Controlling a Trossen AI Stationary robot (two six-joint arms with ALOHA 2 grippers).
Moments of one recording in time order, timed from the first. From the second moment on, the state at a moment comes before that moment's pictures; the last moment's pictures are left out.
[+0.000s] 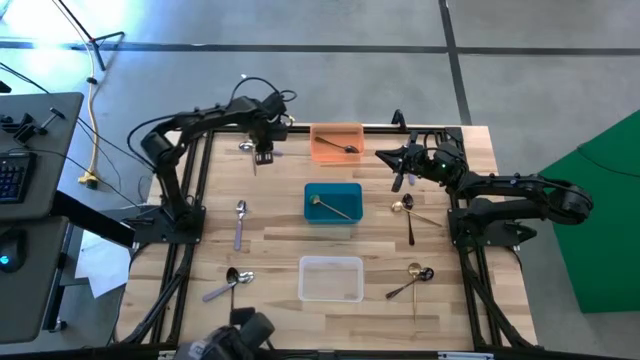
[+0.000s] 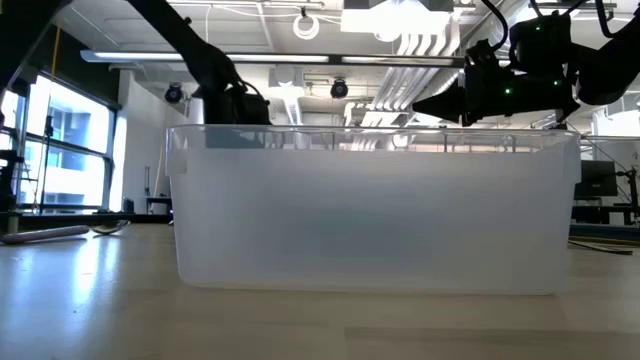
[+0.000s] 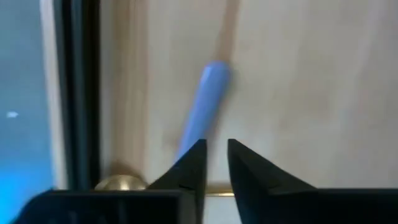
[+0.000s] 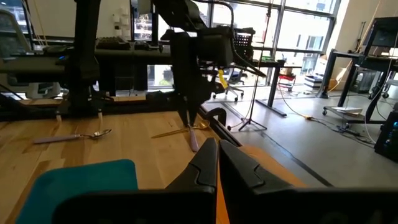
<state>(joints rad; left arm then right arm) 0.80 1.86 1.32 -0.86 -0.06 0.70 -0.59 1.10 0.26 0.85 -0.24 -0.10</state>
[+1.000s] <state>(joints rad) 0.81 2.03 1.34 -0.82 -0.23 0.90 -0.59 1.10 0.26 0.84 -0.24 -0.11</state>
